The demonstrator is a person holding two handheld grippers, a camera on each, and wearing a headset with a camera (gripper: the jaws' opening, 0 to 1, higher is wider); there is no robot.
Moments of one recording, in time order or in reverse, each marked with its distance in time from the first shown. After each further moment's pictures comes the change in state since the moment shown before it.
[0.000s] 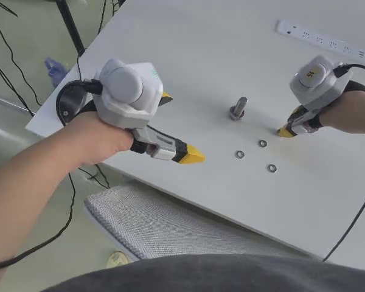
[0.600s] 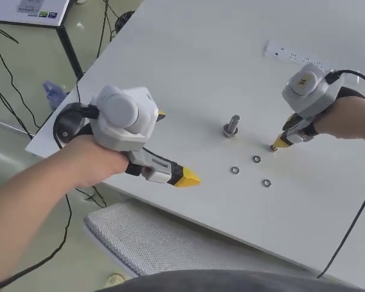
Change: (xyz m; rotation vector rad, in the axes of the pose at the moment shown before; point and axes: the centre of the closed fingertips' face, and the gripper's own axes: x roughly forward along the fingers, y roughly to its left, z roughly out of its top) left arm -0.010 -0.011 0.005 0.026 0.001 0.009; right arm -0.029 0.007 0.008 -0.030 -0.003 0.000
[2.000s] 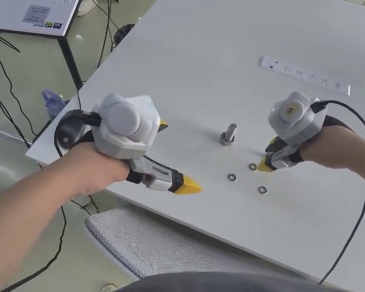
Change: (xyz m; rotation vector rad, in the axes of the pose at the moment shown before) left arm -0.006 -0.013 0.005 0.014 -0.022 -0.011; right arm 0.003 0.055 0.012 -0.043 -0.069 0.029
